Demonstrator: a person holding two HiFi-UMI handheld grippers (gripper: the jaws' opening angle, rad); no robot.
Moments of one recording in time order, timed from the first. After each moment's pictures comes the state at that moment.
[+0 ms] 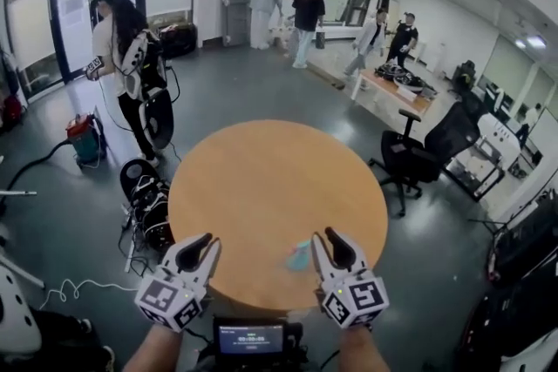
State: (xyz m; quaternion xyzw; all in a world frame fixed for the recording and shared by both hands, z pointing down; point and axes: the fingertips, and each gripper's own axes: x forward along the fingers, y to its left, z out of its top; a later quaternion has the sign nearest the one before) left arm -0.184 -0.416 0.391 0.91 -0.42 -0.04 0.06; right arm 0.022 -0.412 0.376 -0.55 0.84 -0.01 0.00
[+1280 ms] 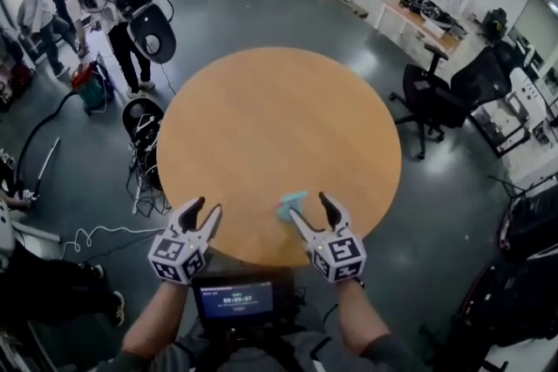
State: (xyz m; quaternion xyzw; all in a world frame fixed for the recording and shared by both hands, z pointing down) left arm -0.155 -0.449 0.541 0.85 -0.49 0.06 0.16; right arm 0.062 -0.446 0.538 -0.49 0.86 -0.11 -0.11
